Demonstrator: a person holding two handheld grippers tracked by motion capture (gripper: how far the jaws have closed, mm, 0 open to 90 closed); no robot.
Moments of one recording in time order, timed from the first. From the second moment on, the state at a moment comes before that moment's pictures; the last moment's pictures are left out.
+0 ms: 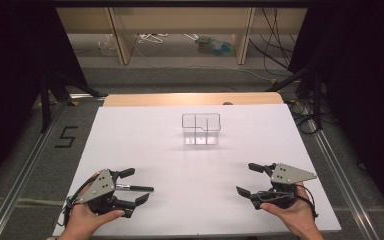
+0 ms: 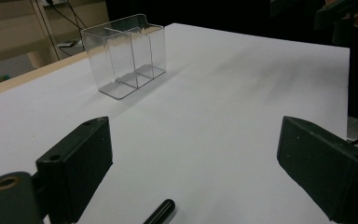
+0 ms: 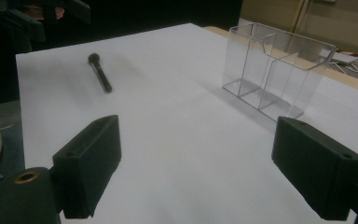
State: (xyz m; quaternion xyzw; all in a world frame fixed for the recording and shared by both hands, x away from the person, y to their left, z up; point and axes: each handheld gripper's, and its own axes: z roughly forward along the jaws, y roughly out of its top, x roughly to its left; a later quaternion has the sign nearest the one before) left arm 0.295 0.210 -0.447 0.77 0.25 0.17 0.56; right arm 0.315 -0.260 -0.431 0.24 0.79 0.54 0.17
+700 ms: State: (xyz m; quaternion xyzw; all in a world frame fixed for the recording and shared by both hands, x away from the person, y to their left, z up) left arm 0.322 0.213 -0.431 0.88 0.20 0.16 0.40; right arm 0.315 -0.260 -0.430 0.24 0.79 0.54 0.17
